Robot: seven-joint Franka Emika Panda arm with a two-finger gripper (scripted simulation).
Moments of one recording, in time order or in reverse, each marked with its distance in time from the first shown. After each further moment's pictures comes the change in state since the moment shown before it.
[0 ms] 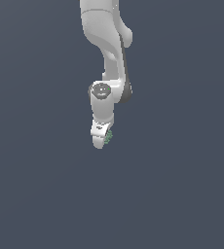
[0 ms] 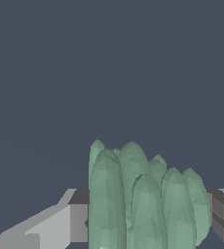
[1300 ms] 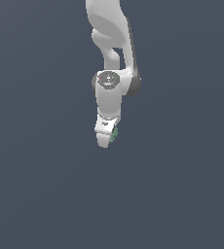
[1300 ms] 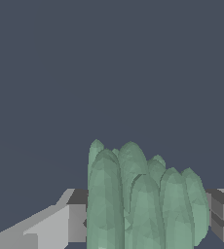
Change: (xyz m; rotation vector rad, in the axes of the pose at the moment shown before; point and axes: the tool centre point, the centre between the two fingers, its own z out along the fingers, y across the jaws) arm 0.033 0.018 -0.059 0.001 0.001 -0.001
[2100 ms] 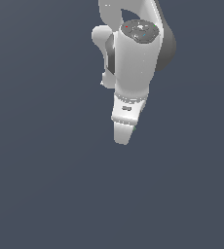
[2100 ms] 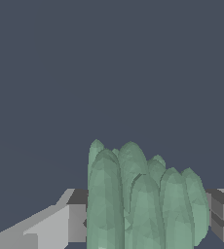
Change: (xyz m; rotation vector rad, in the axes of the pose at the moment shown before) arm 0.075 0.045 -0.136 0.000 0.002 -0.001
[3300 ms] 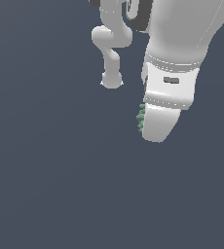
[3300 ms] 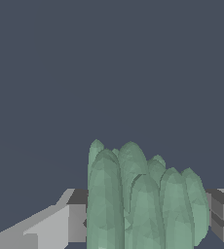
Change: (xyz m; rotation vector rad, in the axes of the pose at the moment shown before) arm 0.062 0.043 -0.110 0.001 -0.002 0.002
